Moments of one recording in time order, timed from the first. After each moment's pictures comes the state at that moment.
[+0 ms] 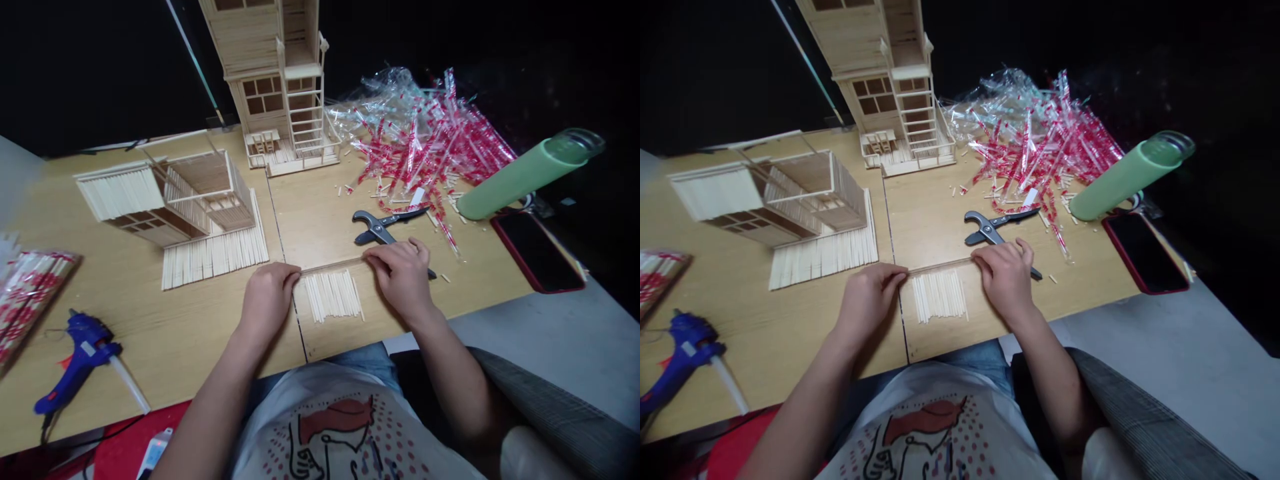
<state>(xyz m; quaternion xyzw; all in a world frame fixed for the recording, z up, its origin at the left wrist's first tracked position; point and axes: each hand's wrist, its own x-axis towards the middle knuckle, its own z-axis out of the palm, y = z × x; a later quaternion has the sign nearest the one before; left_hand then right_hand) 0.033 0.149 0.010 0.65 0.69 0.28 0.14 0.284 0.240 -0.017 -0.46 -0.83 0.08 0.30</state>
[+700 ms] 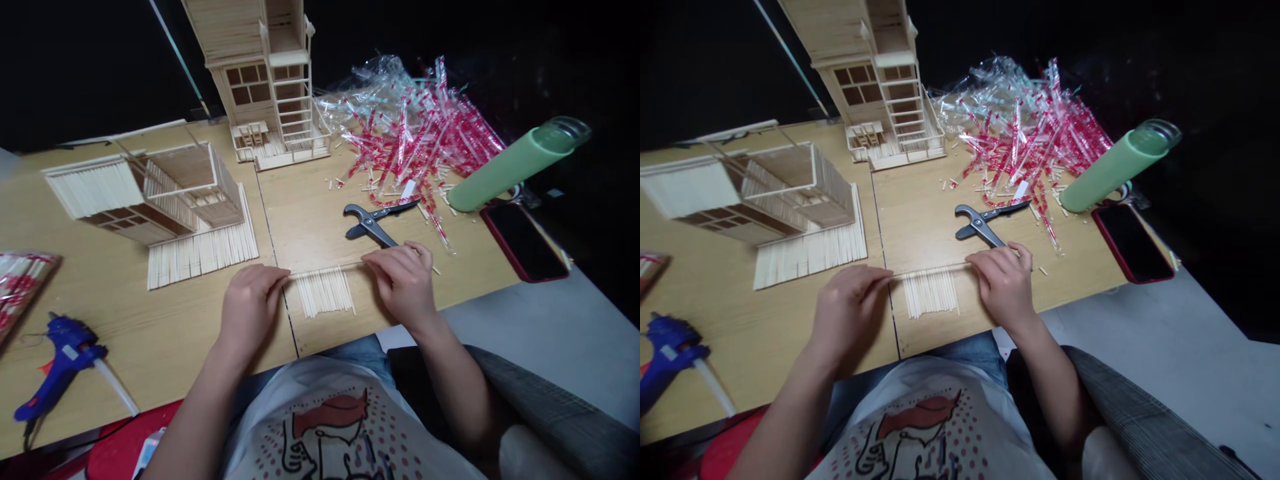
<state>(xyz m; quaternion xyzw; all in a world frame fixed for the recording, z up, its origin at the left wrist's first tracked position) 0.031 0.129 0.021 0.69 0.67 0.27 0.08 0.299 0.218 0.000 -0.42 -0.85 0.05 0.32</state>
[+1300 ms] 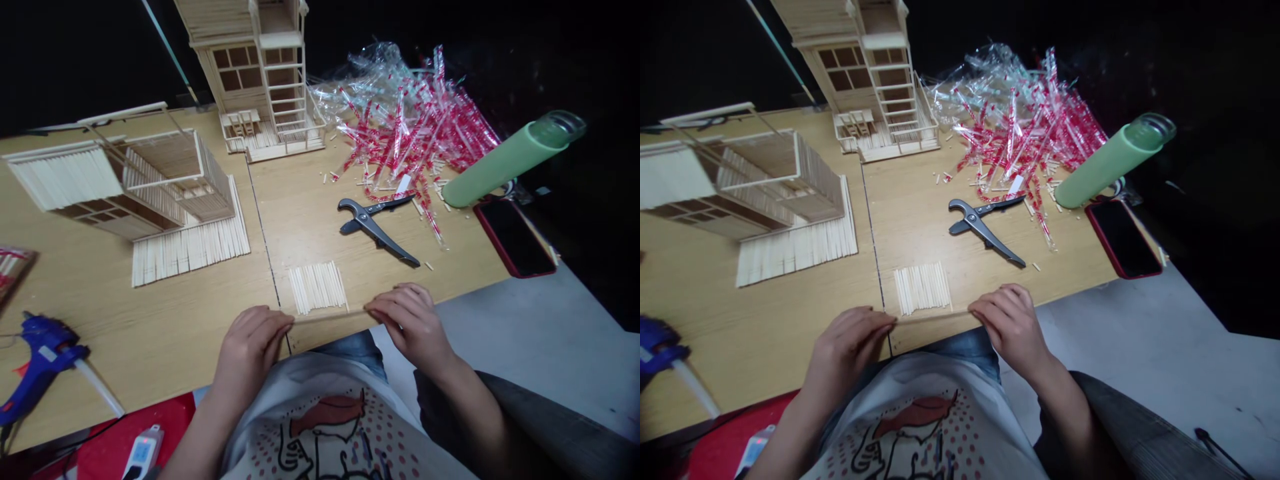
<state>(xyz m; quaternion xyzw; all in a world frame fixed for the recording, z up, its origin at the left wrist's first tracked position) 0.048 0.067 0.004 0.74 0.59 0.31 0.14 0.343 0.163 -0.006 -0.35 -0.88 0.16 0.27</state>
